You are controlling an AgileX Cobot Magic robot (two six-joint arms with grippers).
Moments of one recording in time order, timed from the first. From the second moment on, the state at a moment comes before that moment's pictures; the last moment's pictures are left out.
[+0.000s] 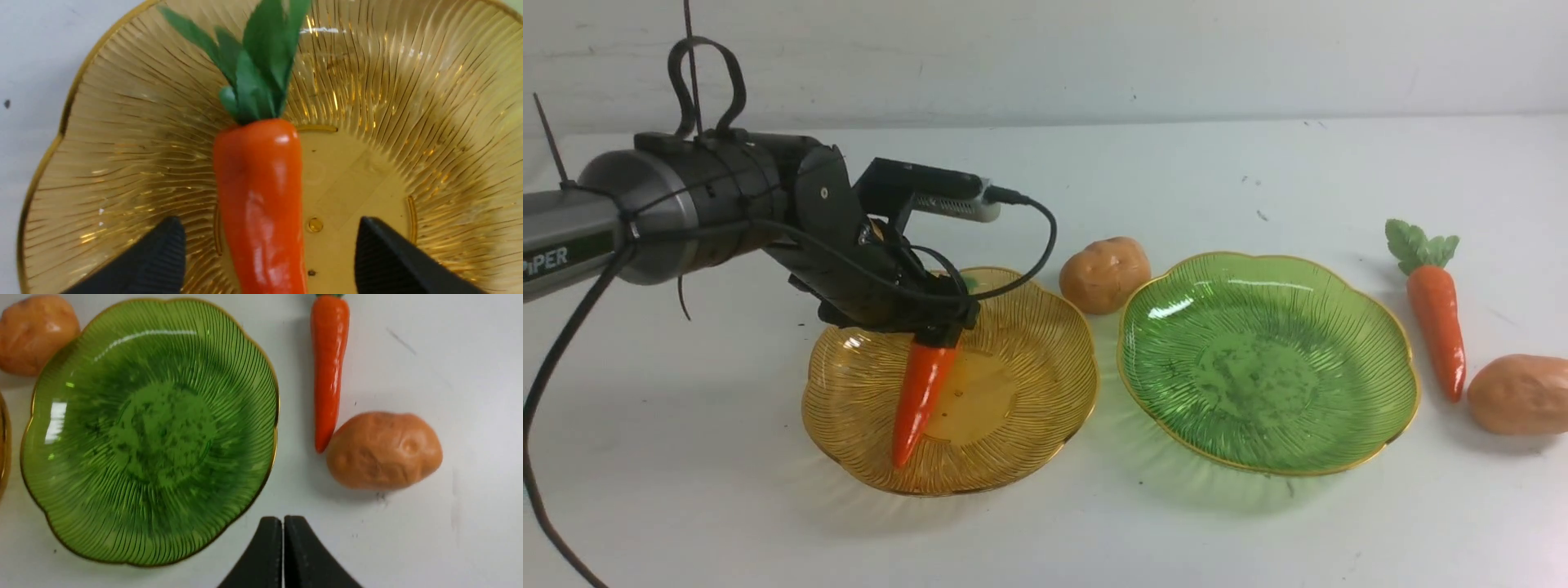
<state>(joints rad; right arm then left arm) 0.01 1.23 -1.16 0.06 1.05 0.11 -0.30 1.86 -1.32 -0.14 0.62 0.06</state>
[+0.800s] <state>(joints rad) -0.02 2.18 -1.61 -0.11 0.83 0.26 -0.30 1.36 -1.32 -0.08 1.09 0.10</state>
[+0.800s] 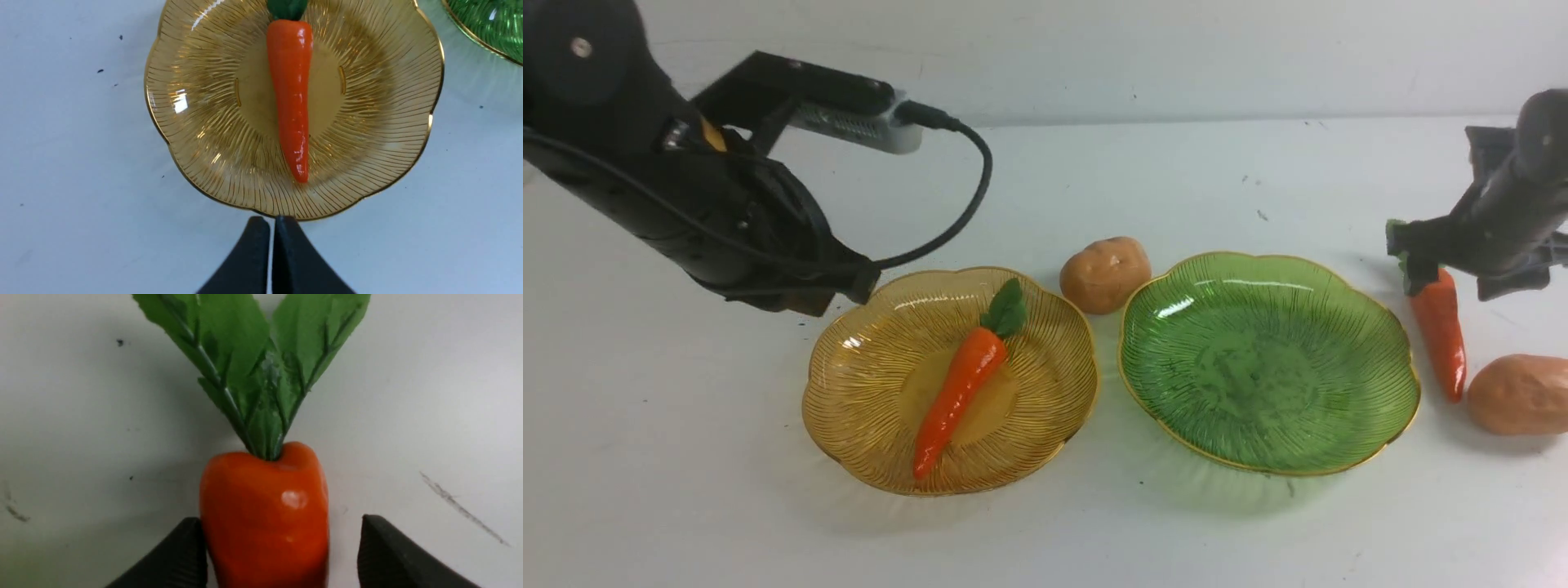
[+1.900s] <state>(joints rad) 0.54 2.22 -1.85 0.46 0.89 0.14 -0.30 1.23 -1.32 -0.16 1.15 0.10</state>
